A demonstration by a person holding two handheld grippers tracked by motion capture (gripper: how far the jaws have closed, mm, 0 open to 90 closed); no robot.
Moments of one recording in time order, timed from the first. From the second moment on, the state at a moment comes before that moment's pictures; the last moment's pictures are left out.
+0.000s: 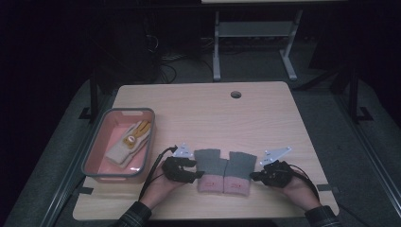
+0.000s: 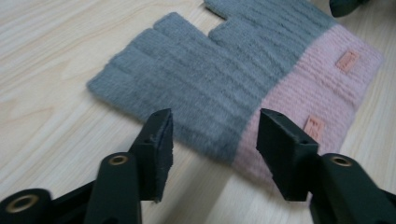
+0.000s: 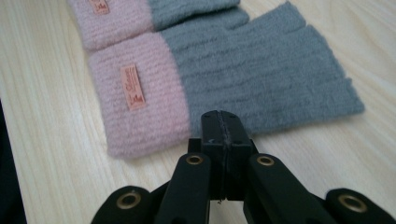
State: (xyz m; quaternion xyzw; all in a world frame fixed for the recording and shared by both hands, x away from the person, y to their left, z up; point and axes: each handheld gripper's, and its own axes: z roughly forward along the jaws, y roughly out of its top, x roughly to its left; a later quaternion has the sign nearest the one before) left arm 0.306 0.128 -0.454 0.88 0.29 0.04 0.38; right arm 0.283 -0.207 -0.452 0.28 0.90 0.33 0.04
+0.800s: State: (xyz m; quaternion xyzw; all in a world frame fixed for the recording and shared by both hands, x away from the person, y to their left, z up) left arm 0.314 0.126 -0.457 0.88 0.32 -0.02 0.35; right arm 0.285 -0.197 -0.460 0.27 0.91 0.32 0.03
